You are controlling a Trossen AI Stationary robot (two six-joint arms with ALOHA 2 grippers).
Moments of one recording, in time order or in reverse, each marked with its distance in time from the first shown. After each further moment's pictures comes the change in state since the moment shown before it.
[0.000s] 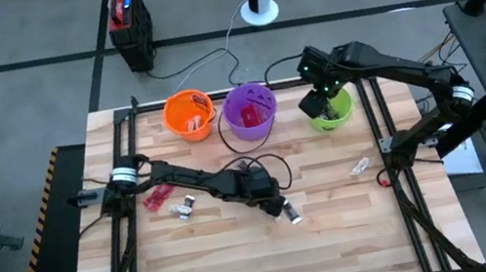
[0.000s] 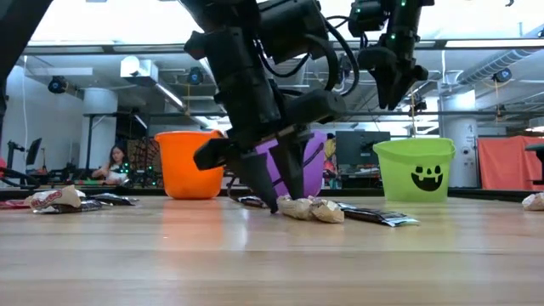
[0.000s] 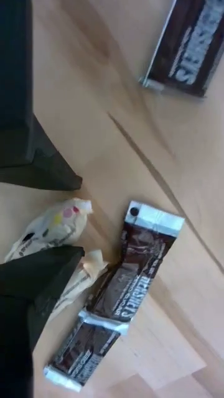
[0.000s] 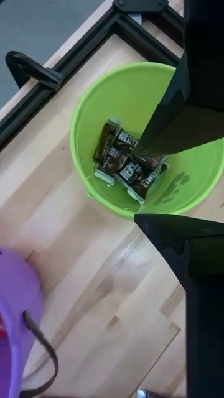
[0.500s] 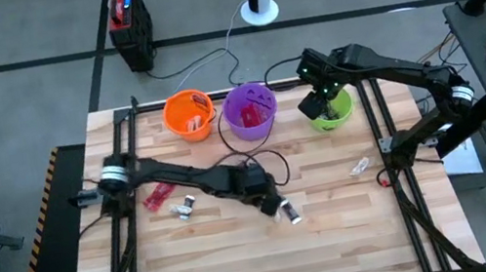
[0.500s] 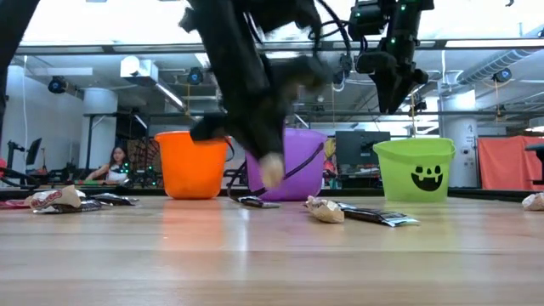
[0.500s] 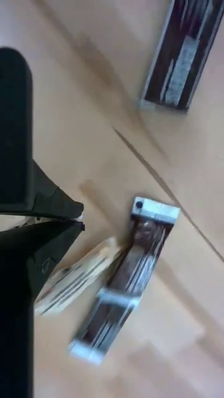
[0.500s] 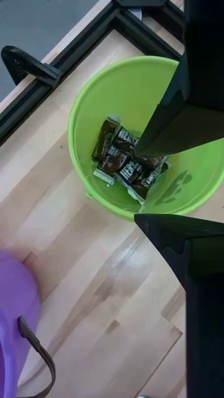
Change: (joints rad) left arm 0.002 -0.085 0.000 -0.073 0.020 0.064; right arm 0.000 0.000 -0.034 0.027 0.000 -0.001
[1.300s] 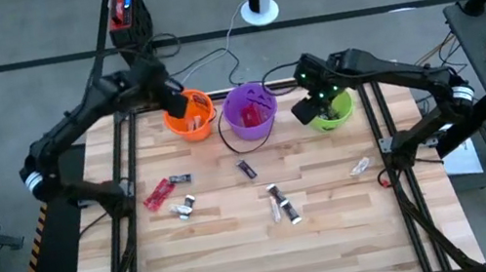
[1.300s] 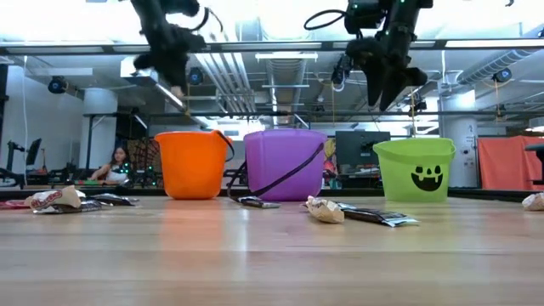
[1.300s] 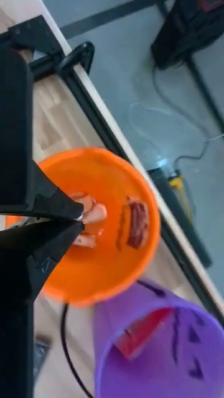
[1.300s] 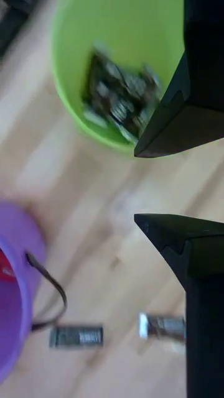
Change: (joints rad) left arm 0.812 -0.642 -0.004 -0.449 -0.078 0.773; right arm 0.060 -0.004 0.000 0.043 -0.132 0.188
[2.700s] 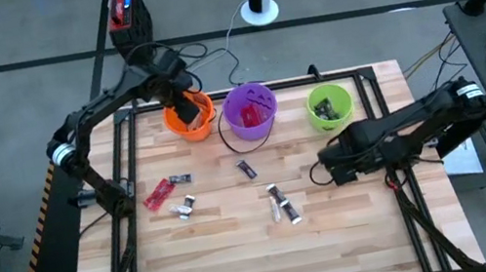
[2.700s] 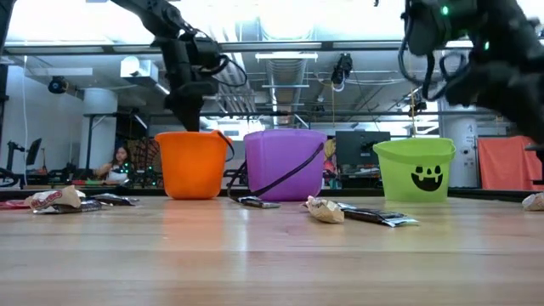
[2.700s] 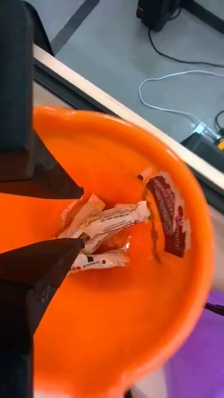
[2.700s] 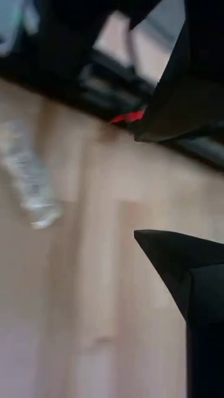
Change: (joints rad) left arm 0.104 0.293 0.013 0.042 0.157 0.409; right arm 0.602 -0.108 -0.463 -0.217 -0.212 1.016
